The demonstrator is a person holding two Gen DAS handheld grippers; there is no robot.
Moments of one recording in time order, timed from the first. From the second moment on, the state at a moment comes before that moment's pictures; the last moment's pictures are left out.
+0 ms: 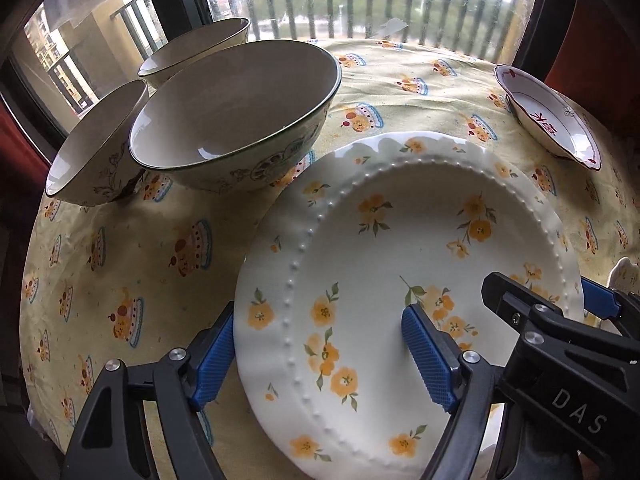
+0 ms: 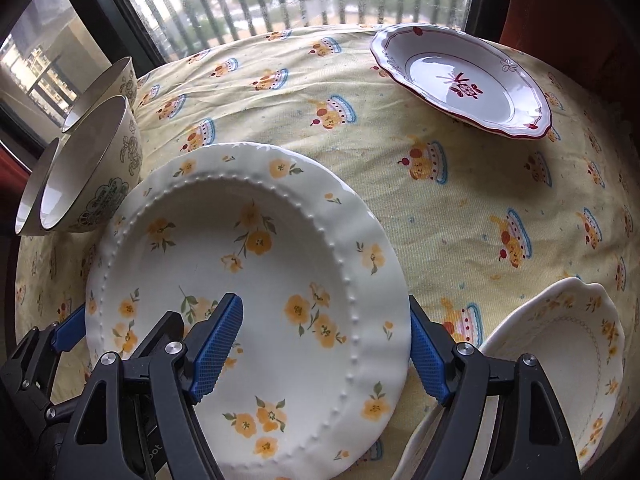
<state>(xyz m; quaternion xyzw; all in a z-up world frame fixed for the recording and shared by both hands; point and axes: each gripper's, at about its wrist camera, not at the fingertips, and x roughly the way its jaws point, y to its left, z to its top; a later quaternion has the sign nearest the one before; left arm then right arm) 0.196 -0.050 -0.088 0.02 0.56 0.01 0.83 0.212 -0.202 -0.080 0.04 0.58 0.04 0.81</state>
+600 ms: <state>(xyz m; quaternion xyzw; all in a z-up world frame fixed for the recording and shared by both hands) 0.211 -0.031 -0.090 -0.02 0.57 0.00 0.82 0.231 -0.199 -0.084 0.02 0.59 0.09 0.80</state>
